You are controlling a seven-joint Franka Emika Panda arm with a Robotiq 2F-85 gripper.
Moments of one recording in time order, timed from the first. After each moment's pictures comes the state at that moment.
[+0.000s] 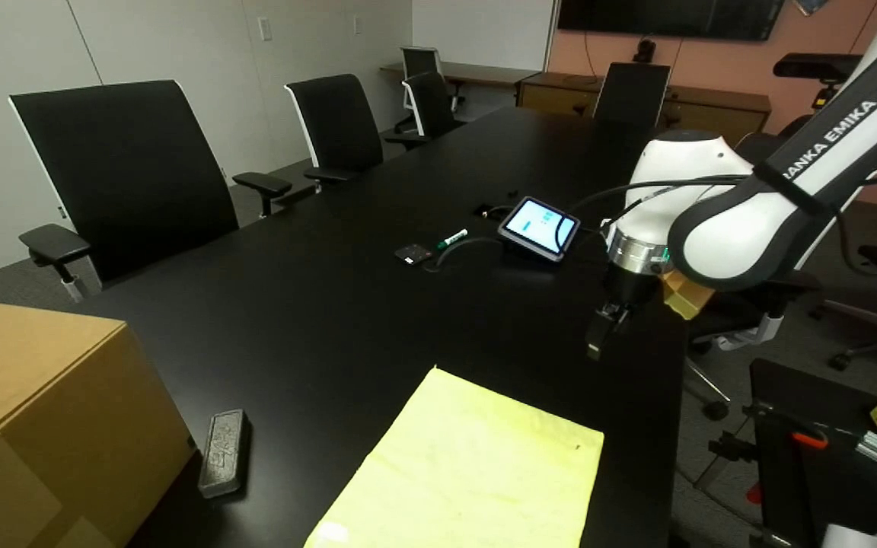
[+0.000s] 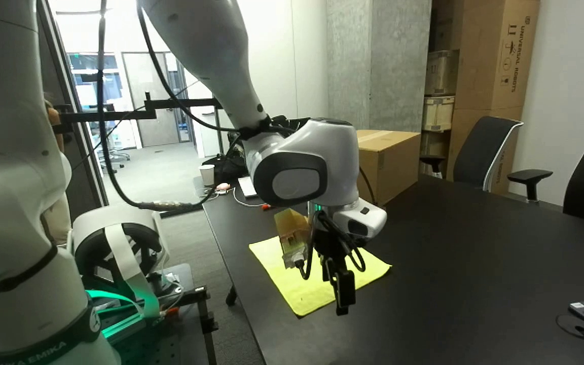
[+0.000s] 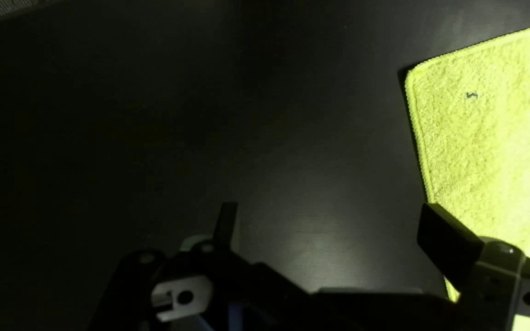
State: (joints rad) arm -0.06 0.20 -0.05 -2.54 0.04 2.76 0.07
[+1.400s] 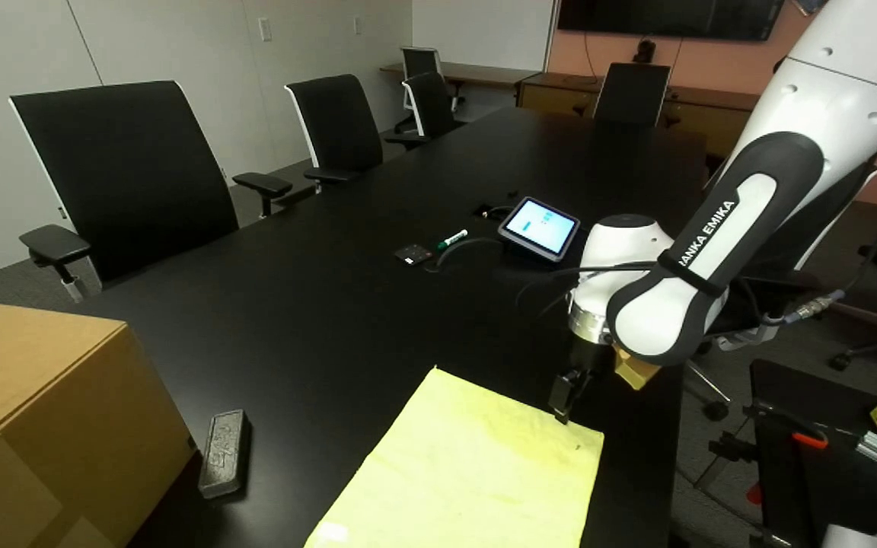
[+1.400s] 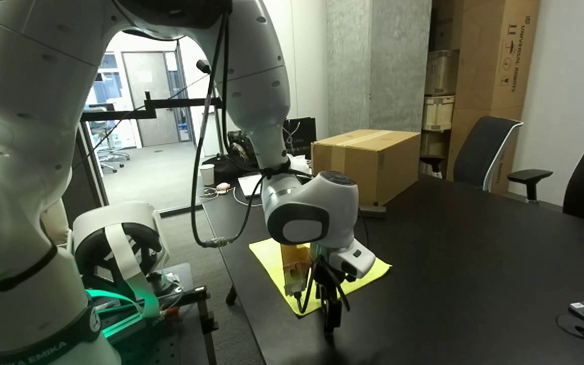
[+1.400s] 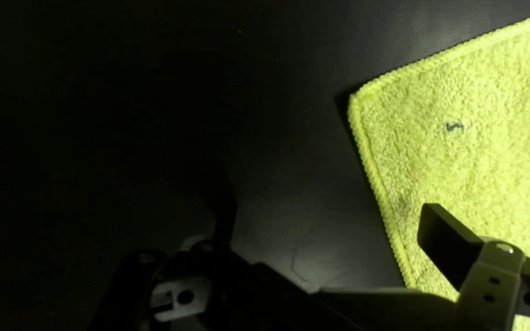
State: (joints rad) arm -0.06 0.53 0.07 -2.39 0.20 2.87 0.07
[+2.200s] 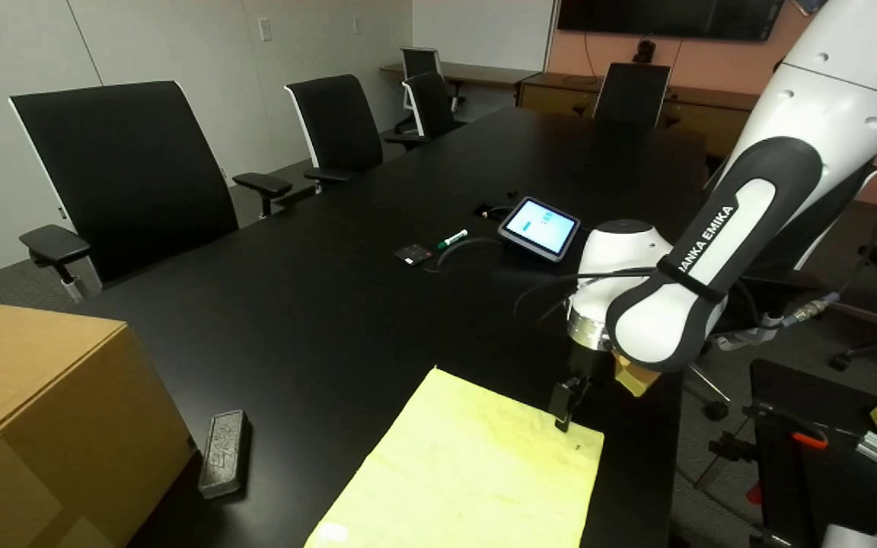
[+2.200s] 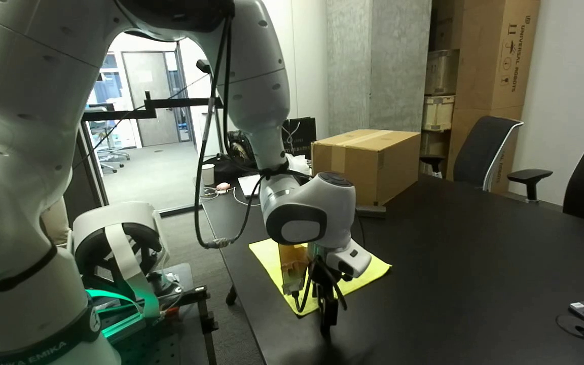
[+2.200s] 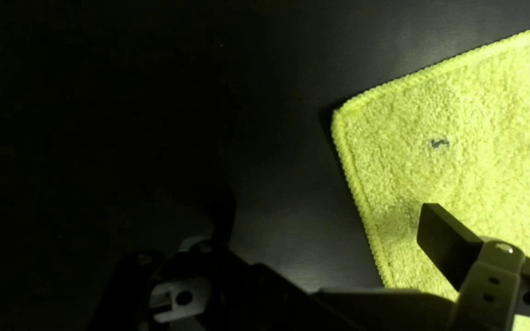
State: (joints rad) arm -0.07 0.54 0.10 -2.39 0.20 2.87 0.07
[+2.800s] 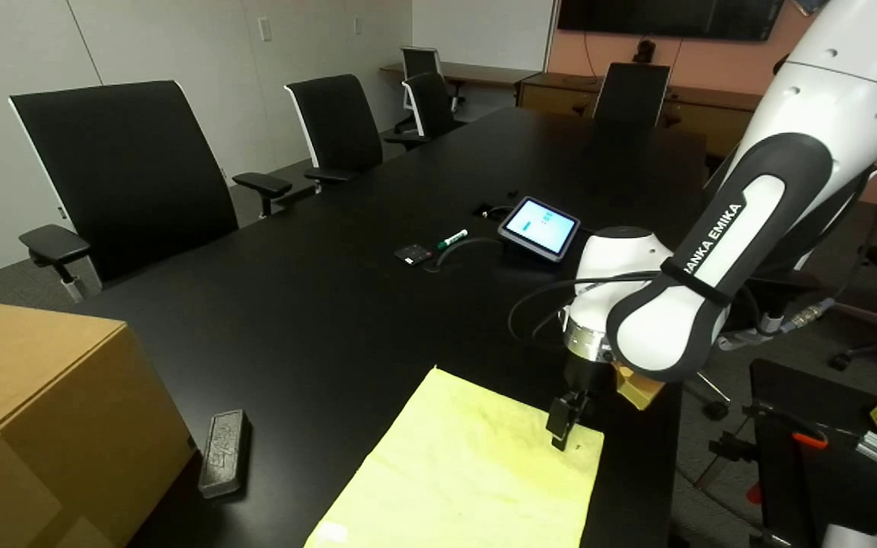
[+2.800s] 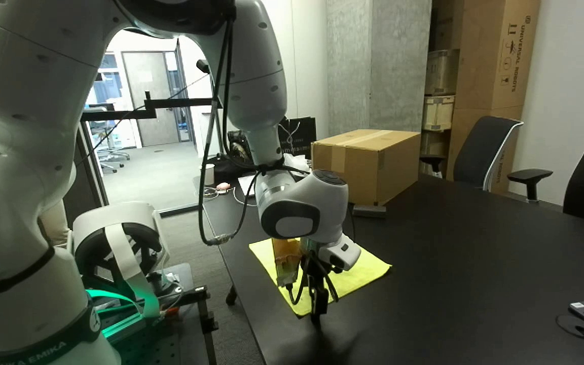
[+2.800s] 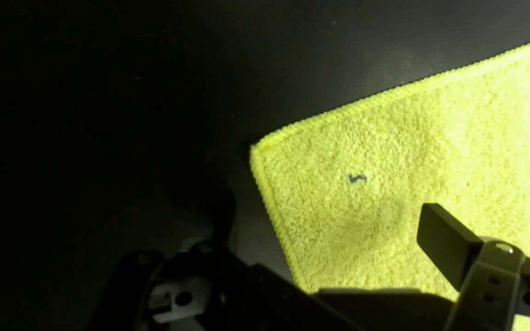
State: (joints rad) arm -0.13 0.54 0.21 -2.39 0.23 2.87 0.04
